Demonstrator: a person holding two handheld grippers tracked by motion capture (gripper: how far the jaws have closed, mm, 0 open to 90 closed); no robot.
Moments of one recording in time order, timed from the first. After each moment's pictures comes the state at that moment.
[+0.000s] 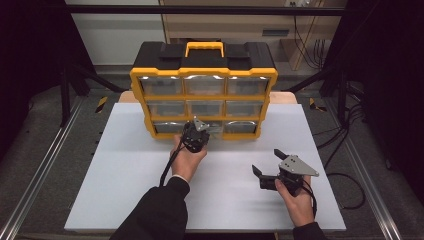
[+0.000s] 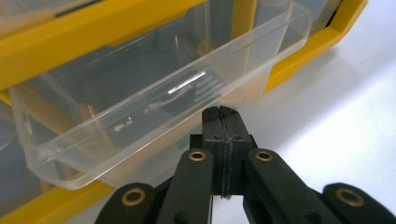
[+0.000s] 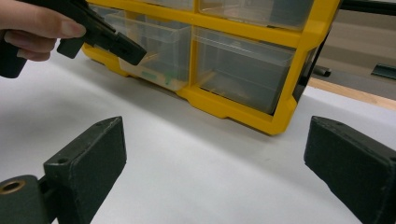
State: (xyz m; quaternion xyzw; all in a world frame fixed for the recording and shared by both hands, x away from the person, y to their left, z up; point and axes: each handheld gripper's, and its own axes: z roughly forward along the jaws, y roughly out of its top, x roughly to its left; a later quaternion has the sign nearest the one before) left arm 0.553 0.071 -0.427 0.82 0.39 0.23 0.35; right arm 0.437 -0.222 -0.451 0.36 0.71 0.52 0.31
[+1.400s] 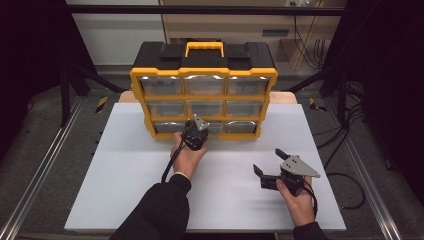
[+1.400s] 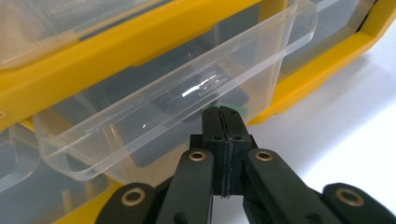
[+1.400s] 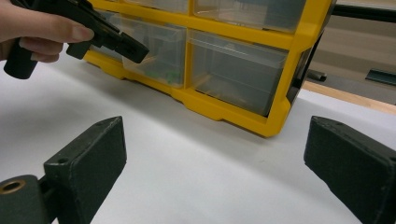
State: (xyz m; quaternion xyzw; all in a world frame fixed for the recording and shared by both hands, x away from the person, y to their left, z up) left arm 0.565 0.071 -0.434 0.81 0.38 0.27 0.35; right arm 0.438 -0.225 -0.454 0.36 0.71 0.52 0.32
